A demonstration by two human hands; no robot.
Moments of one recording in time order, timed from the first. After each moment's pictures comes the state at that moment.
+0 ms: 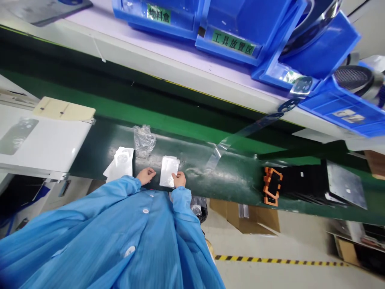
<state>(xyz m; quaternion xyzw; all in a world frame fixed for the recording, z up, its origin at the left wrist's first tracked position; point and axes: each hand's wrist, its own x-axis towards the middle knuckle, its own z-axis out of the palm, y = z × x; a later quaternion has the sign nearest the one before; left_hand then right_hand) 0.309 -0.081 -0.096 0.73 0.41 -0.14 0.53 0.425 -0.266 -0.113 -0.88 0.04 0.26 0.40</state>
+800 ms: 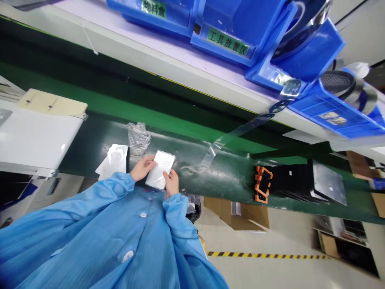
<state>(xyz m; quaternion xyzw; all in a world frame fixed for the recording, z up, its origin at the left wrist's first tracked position) 0.333 -0.085 -0.021 0.69 0.33 -0.01 0.65 0.388 -0.251 -0.022 -0.69 -0.01 0.34 0.63</state>
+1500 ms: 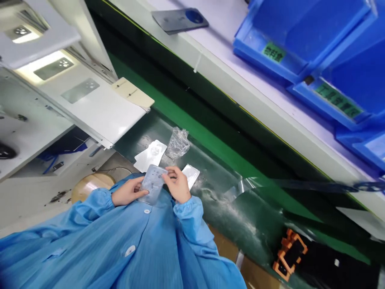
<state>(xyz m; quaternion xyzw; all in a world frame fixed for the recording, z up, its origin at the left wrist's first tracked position) 0.152 -0.061 0.035 0.58 0.29 0.01 0.76 0.360 -0.144 0.074 -0.69 -0.36 0.46 0.43</state>
